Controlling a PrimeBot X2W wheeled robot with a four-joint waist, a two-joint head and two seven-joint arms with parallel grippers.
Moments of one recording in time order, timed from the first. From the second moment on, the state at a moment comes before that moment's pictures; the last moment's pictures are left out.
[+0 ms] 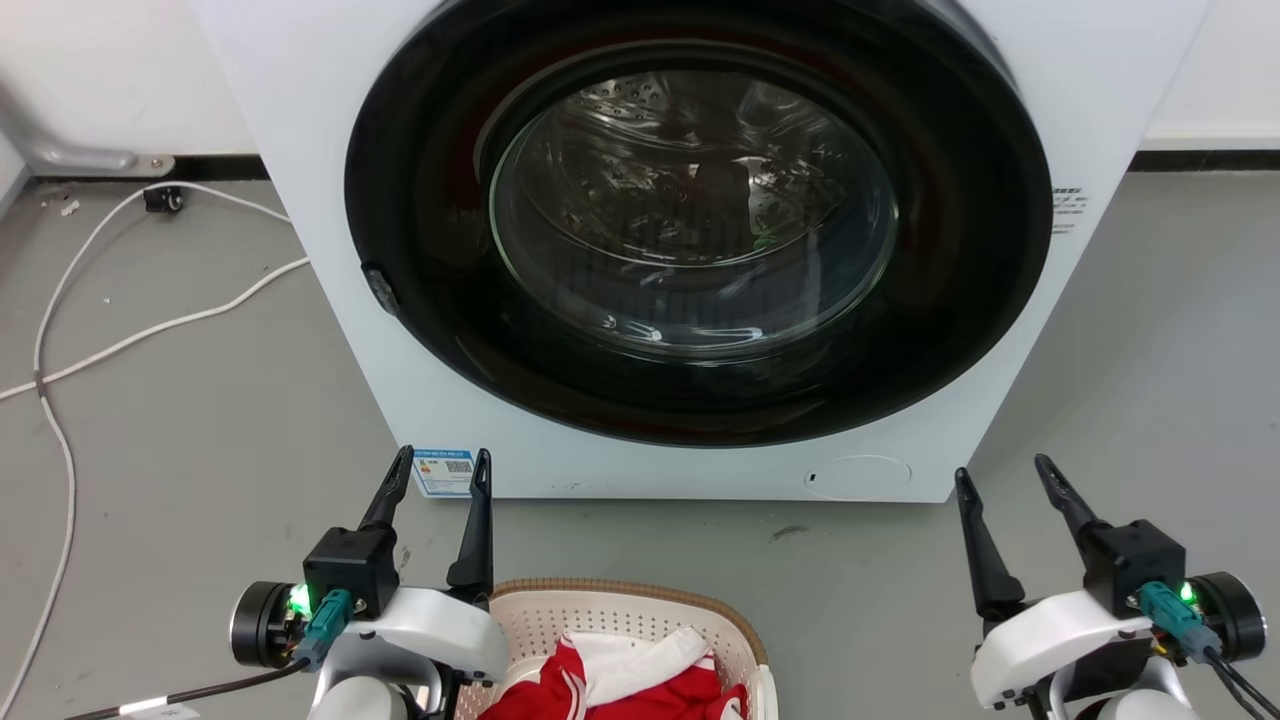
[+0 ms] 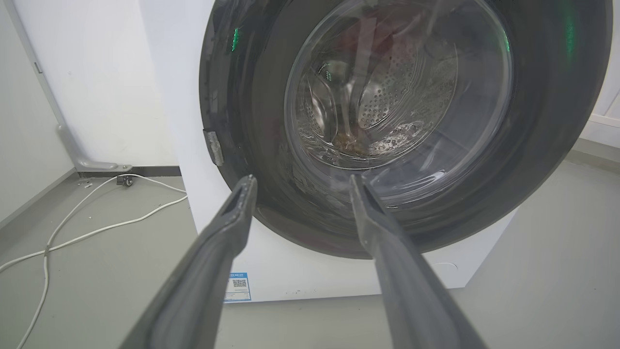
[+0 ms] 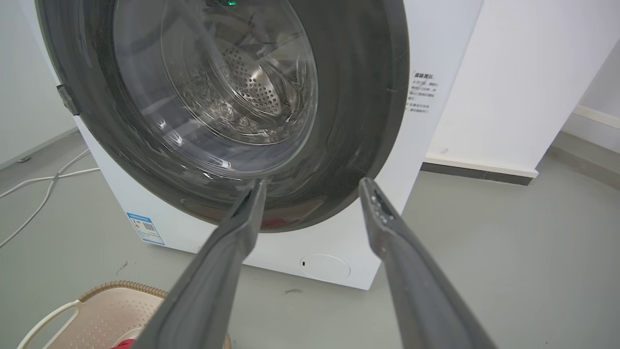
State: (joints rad) left arm -0.13 0.05 -0.09 0.28 -0.12 -0.06 -0.26; right arm -0.04 -0.05 0.00 0.14 -0.03 0.13 -0.13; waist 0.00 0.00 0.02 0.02
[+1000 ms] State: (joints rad) left arm -0.30 0.11 -0.06 0.73 -0.21 -0.12 -0.22; right arm -0.21 -0.05 0.24 0.48 0.09 0.13 -0.02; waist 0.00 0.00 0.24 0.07
